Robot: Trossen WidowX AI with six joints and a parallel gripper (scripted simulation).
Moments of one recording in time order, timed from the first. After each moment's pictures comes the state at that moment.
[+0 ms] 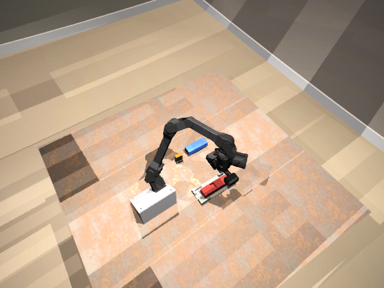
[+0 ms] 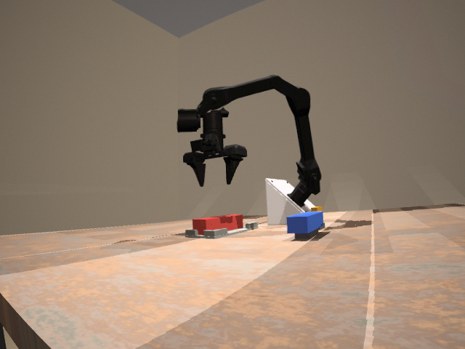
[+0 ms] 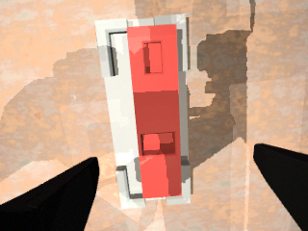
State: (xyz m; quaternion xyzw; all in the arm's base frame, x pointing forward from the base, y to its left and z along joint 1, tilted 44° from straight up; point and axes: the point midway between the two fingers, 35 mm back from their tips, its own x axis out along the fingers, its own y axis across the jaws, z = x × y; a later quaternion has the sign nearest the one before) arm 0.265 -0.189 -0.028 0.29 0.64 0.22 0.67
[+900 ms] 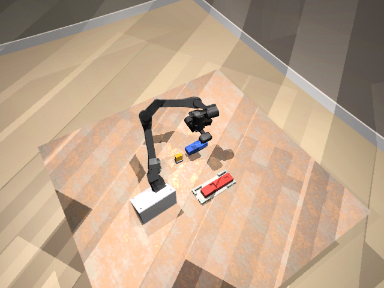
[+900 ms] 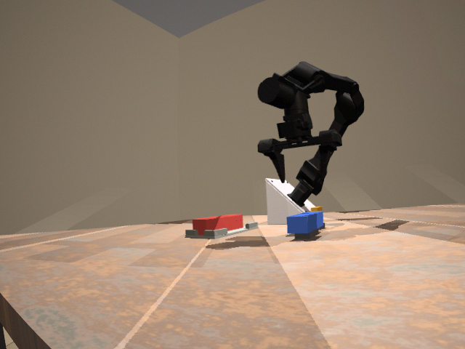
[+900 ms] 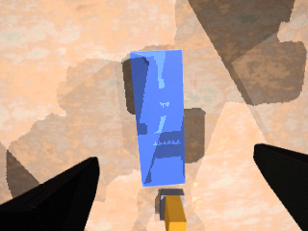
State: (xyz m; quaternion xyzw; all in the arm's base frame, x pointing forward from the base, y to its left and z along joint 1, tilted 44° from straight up) arm 0.327 0.010 0.145 0.29 0.64 0.22 0.67
